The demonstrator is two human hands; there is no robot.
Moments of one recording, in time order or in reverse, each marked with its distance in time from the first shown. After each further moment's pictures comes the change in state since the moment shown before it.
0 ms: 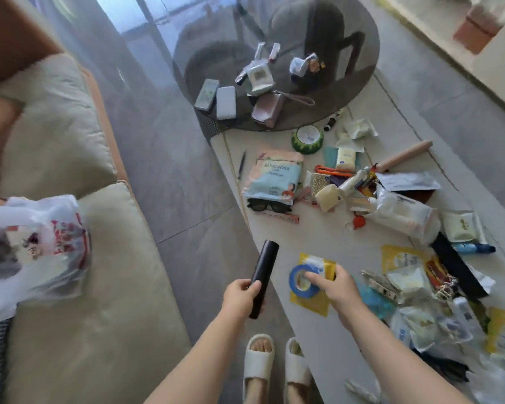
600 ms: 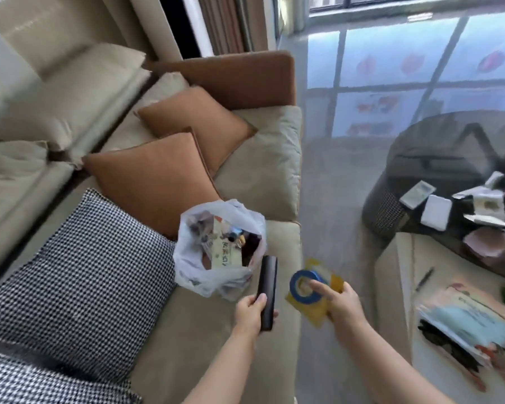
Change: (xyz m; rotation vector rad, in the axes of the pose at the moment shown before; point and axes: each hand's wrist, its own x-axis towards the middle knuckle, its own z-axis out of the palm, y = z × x) left_hand -0.043 0.003 -0.344 -0.833 0.428 0.105; right_hand -0.109 -0.167 0.374 -0.071 -0.478 -0.140
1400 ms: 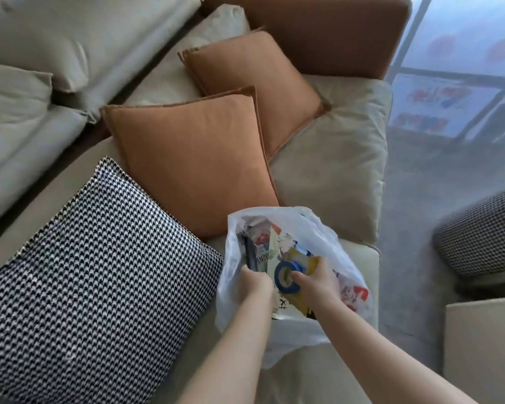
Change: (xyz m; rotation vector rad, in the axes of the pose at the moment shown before) left_hand 0.250 0.098 -0.100 0.277 0.438 -0.217; right_hand 0.174 0.021 0.266 -0.780 -0.014 -0.108
